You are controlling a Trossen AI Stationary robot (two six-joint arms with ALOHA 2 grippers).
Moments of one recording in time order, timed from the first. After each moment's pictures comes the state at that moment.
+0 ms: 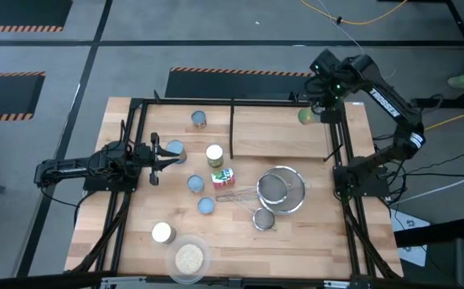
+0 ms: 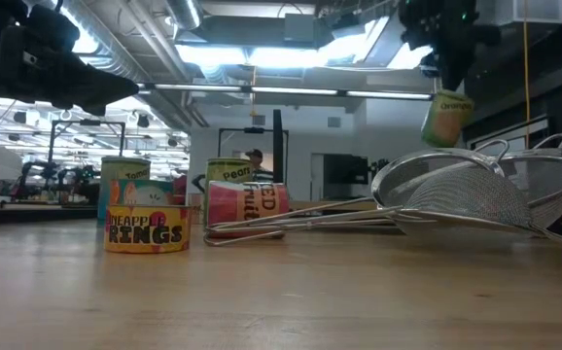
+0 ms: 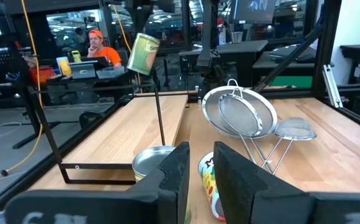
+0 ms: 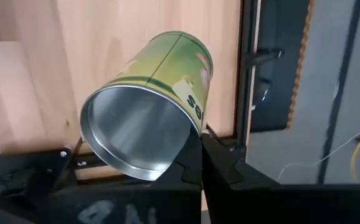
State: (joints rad) left arm 0.15 0.00 0.01 0.04 0.03 0.06; right arm -0.82 1.47 1.66 -1.57 0.11 -0.80
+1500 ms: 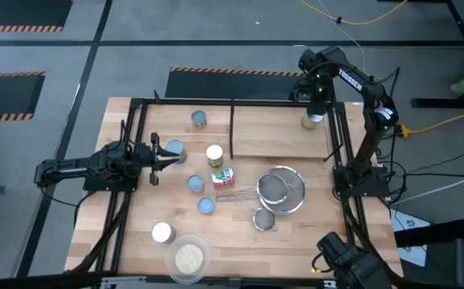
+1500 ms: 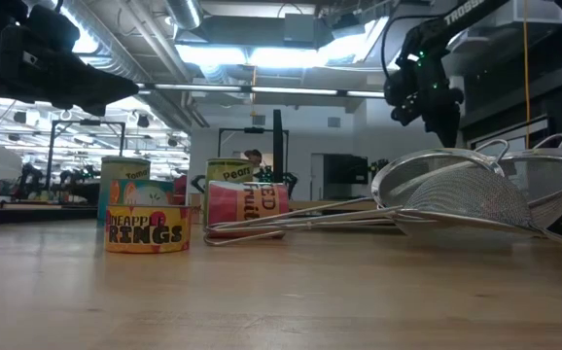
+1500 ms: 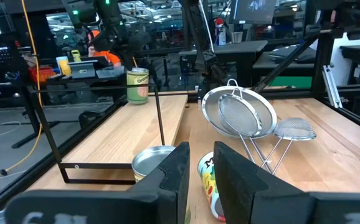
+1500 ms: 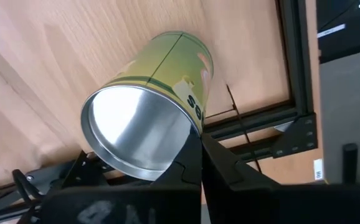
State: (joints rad) left arm 0.15 0.00 0.01 0.04 0.03 0.06; right arm -1.02 1.82 1.66 -1.57 0.08 -0.63
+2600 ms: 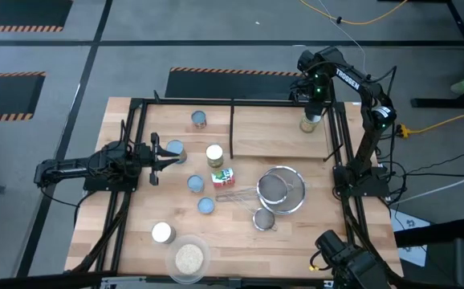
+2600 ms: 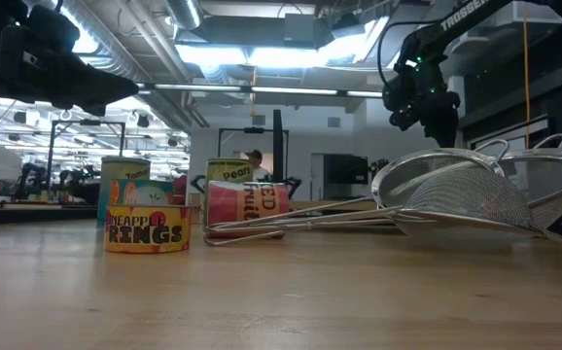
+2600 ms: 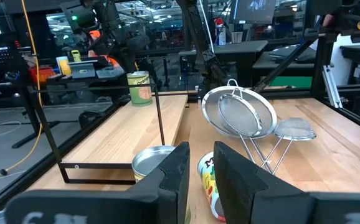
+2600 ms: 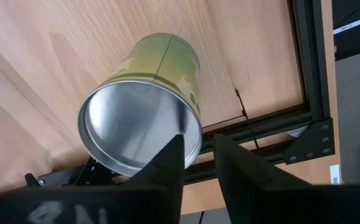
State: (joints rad) left arm 0.15 0.00 0.01 0.04 0.03 0.06; right arm -1.03 1.85 1.66 -1.57 0.05 -0.61
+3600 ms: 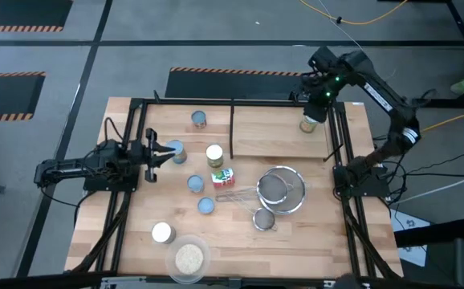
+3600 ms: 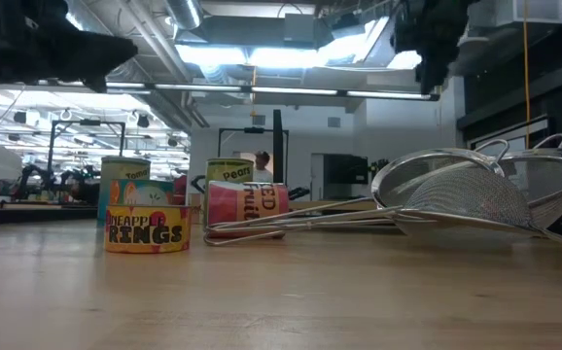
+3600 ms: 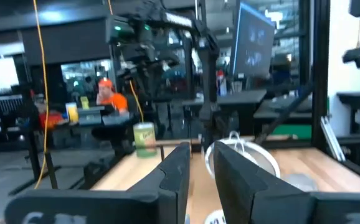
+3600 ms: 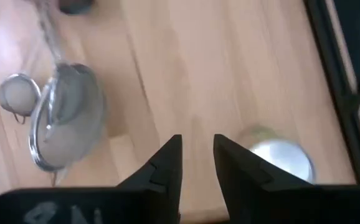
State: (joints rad) left arm 0.15 0.00 0.01 0.26 0.03 0.06; right arm -0.85 1.51 1.66 -1.52 -0.35 -0.53
